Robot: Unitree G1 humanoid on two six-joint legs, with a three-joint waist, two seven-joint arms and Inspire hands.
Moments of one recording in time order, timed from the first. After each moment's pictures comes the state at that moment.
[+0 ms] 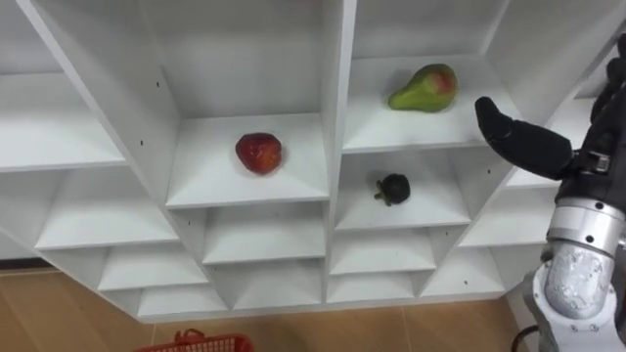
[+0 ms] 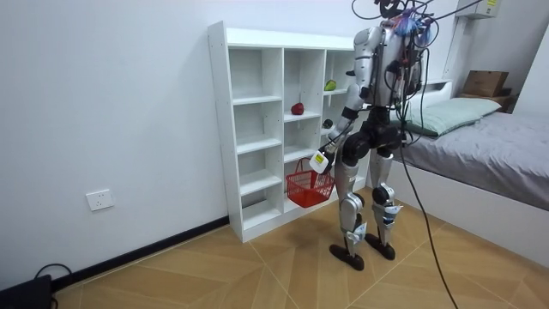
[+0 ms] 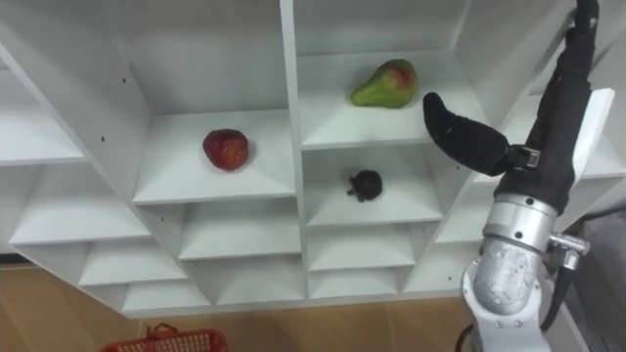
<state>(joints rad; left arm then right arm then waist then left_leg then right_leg) 0.16 0.17 0.01 1.16 -0.18 -0.18 -0.01 0.09 -0.25 -0.01 -0.18 -0.09 -0.23 -0.51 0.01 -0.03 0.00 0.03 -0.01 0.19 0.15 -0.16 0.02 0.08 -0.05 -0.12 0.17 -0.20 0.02</state>
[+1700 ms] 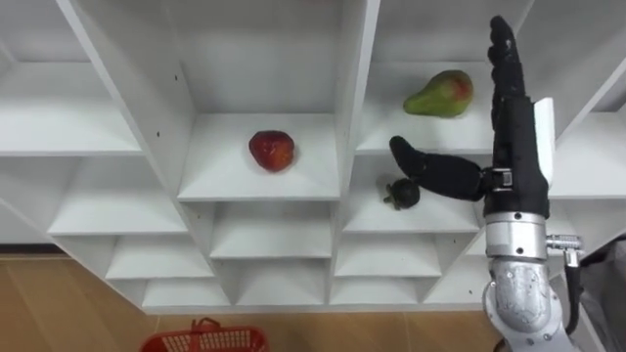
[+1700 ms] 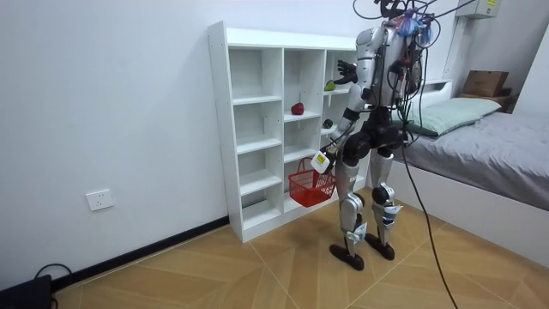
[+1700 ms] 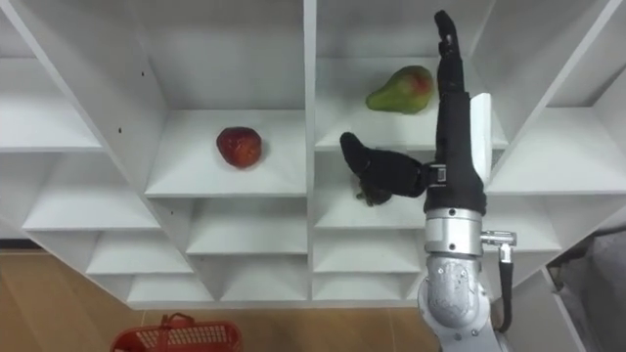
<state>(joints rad) 0.13 0.18 -0.05 1.16 -0.18 -0.18 -0.01 0.10 -0.28 0.17 -0.11 -0.19 -0.29 -0.41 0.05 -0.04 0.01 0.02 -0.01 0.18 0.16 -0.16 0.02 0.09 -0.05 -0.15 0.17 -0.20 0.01</state>
